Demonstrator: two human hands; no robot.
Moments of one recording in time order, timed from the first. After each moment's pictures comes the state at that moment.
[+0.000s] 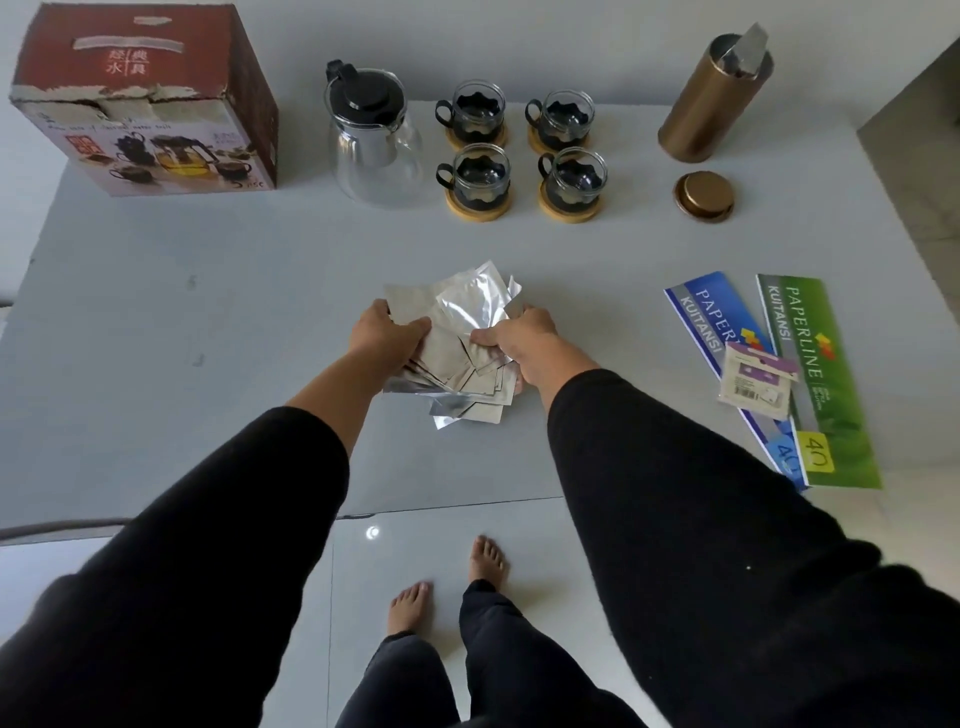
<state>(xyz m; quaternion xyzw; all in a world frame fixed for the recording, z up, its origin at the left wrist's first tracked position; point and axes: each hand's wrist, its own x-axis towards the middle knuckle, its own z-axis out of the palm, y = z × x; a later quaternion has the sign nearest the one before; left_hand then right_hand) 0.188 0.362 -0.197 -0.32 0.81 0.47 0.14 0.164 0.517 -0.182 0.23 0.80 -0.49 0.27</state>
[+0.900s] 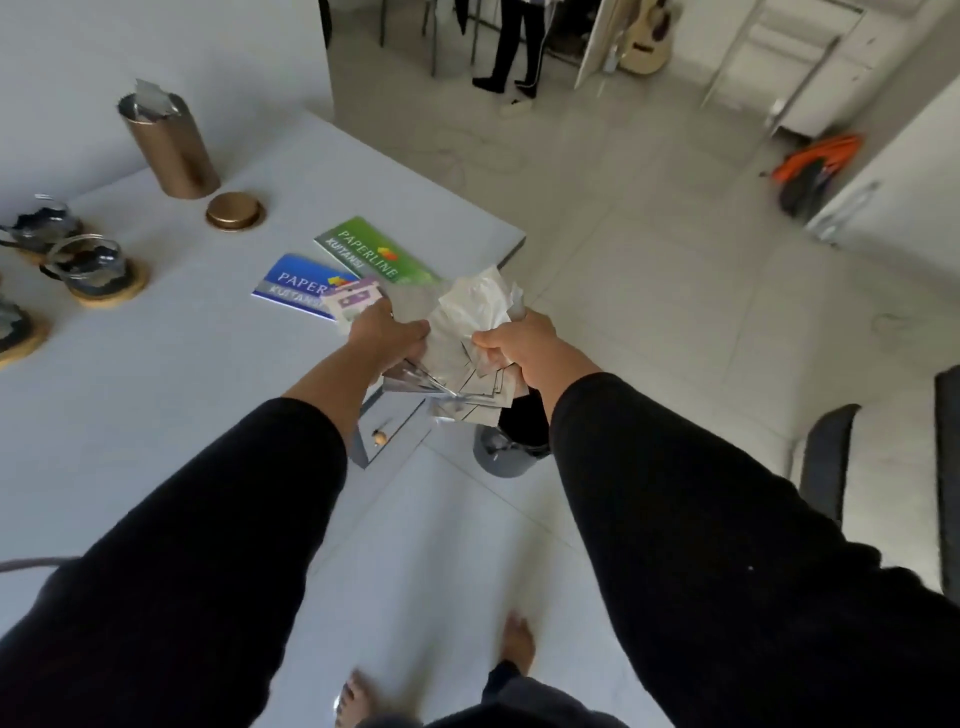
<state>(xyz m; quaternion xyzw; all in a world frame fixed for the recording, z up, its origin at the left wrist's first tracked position) 0.294 0.700 -0.125 0.18 0.86 0.40 0.28 0.417 0.816 -0.099 0.51 0.67 -0.54 -0.03</state>
